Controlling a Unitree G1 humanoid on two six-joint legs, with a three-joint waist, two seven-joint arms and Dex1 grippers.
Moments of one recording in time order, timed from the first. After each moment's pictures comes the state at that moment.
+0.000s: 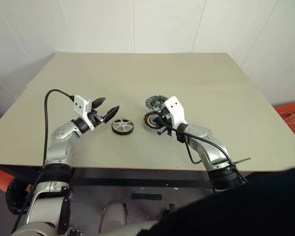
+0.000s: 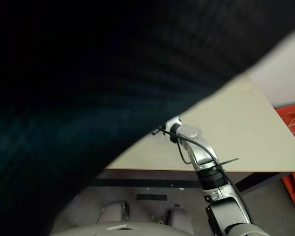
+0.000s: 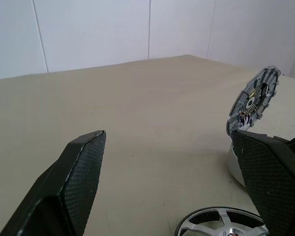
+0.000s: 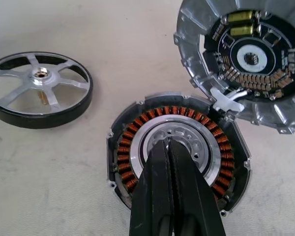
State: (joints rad) left arm -0.41 0.37 0.15 0.39 -0.37 0.00 -0.81; right arm -0.42 -0.24 0.20 0.04 0.12 0.59 0.49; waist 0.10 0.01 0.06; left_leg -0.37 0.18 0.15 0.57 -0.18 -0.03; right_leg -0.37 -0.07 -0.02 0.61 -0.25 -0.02
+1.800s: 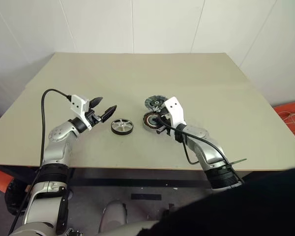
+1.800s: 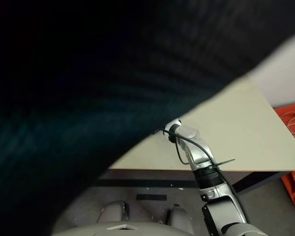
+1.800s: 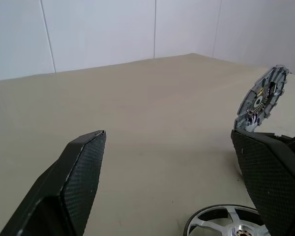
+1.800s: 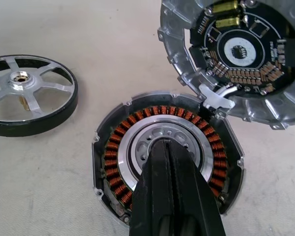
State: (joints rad) left arm -0.41 0.38 0.15 0.39 -0.37 0.00 -0.80; right arm -0.44 -0.20 0.19 0.08 0.09 0.58 0.46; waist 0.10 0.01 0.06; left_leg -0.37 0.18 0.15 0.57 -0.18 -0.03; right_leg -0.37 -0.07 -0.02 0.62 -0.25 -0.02
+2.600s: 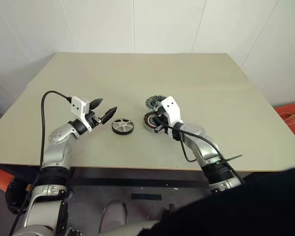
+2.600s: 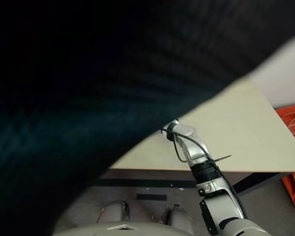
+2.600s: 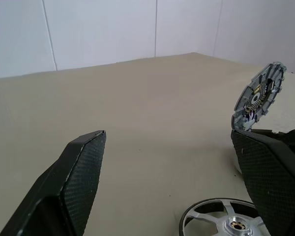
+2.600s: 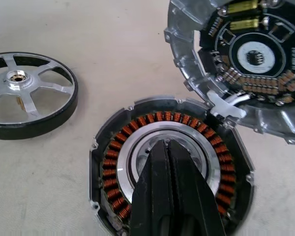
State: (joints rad) left arm -0.38 0.38 0.15 0.35 -0.37 0.01 -0.79; right arm -0.46 -0.21 0.18 0.13 0.09 0.54 0.48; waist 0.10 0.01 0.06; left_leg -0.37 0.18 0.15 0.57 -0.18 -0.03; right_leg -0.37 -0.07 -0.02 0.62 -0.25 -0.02
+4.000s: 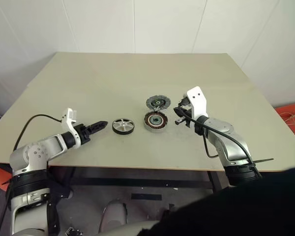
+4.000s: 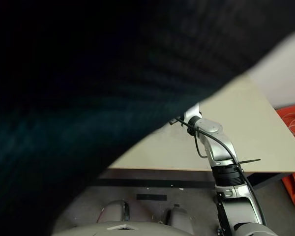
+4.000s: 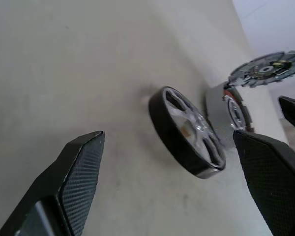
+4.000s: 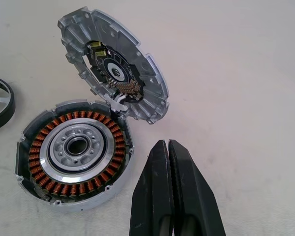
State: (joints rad) left arm -0.33 0.38 0.47 0.08 -0.80 1.23 -0.47; right arm -0.42 -0.35 0.05 -0.05 0.12 0.64 0.47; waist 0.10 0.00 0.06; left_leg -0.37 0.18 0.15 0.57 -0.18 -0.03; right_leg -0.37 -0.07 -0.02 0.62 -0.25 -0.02
